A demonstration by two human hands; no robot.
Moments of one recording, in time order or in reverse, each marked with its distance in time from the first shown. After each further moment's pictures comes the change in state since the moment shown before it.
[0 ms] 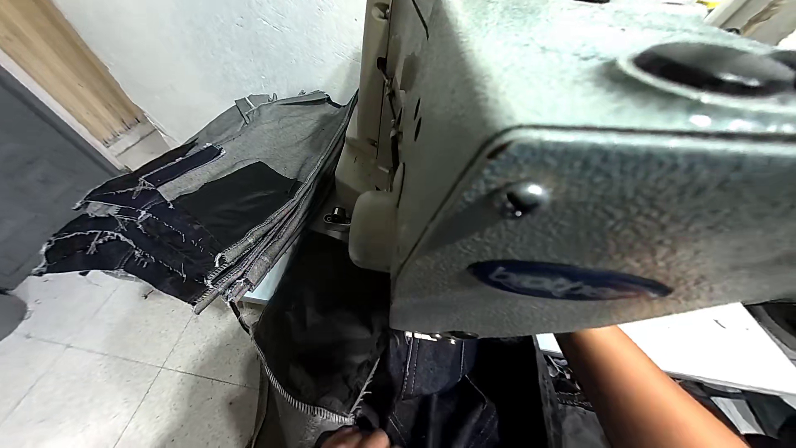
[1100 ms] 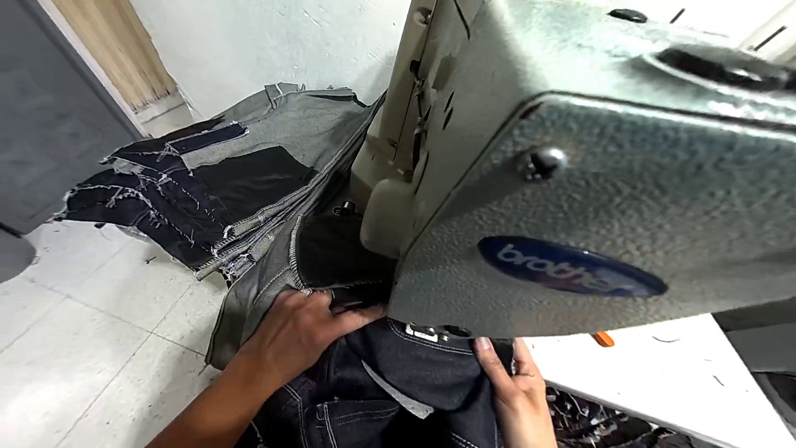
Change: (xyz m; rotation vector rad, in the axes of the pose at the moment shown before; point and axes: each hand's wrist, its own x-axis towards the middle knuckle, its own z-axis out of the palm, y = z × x) left_hand 0.065 -0.081 -0.044 0.549 0.439 0.177; right_hand -0.086 -0.124 0.037 0.818 0.574 0.599
